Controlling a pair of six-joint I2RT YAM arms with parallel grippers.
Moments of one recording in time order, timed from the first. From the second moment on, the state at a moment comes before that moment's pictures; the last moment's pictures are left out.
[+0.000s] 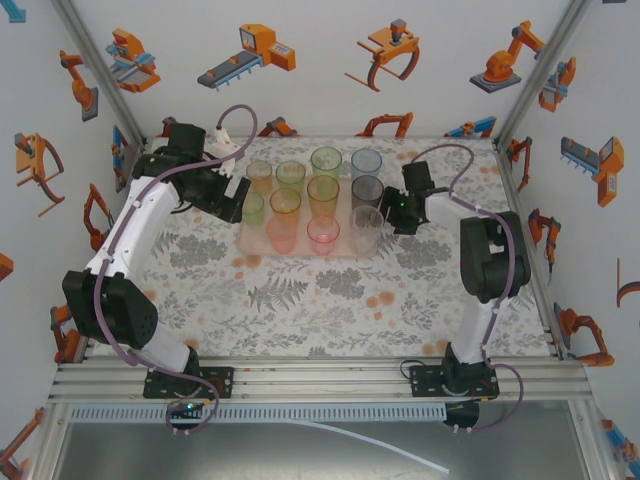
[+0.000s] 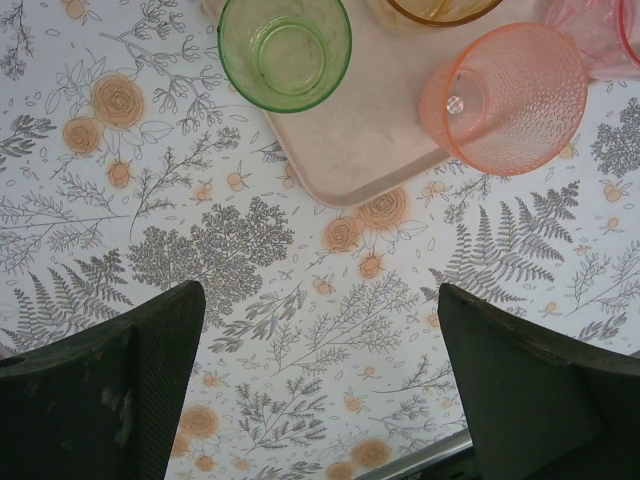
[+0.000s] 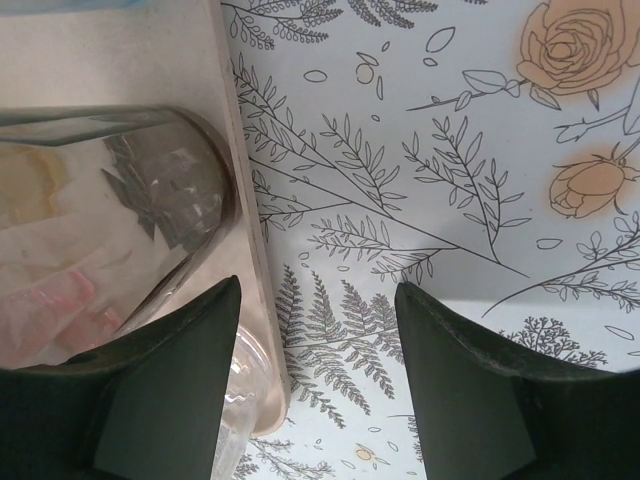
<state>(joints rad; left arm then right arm) -0.24 1.57 1.54 -0.99 0.18 0.31 0.22 1.91 1.23 -0.35 -0.18 0.45</state>
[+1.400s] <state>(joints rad) -0.24 1.57 1.54 -0.98 0.18 0.31 0.24 1.96 1.30 -0.42 -0.13 0.43</state>
